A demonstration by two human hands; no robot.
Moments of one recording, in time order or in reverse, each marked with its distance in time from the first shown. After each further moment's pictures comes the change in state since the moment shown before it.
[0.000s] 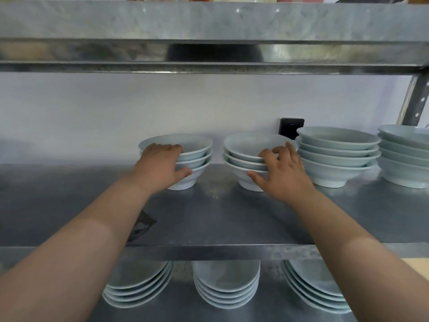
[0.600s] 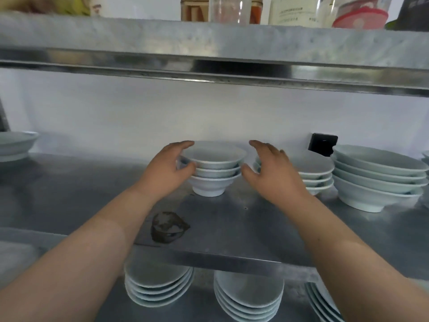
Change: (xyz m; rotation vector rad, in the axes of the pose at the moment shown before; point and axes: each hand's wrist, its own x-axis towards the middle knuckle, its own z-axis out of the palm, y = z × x) left_hand -0.035 -0.057 -0.013 -0.587 0.190 -0.183; right_hand 0.030 -0.118 -0.028 0.238 -0.007 -0.138
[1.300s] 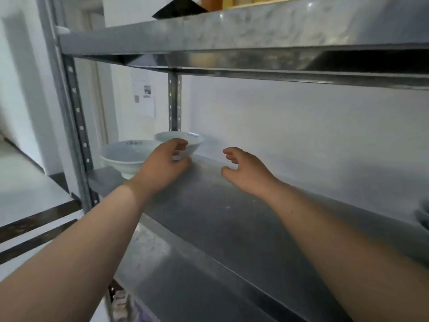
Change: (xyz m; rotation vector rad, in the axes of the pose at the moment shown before) left_hand -0.058 -0.312 -0.315 0.212 0.203 -0.506; right_hand 0.166 -0.412 0.280 0.570 -0.512 -0.306
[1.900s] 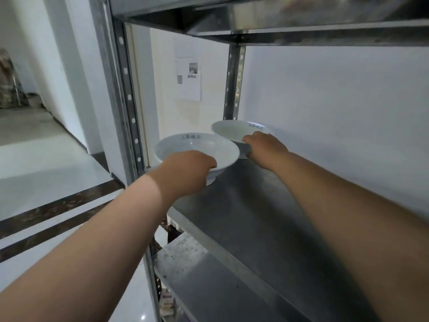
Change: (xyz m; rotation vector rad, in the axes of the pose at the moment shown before) left_hand 0.059 -0.111 -0.053 0.842 -0.409 0.128; right_hand 0.218 -0.001 0.140 -0.502 -0.101 -0.070
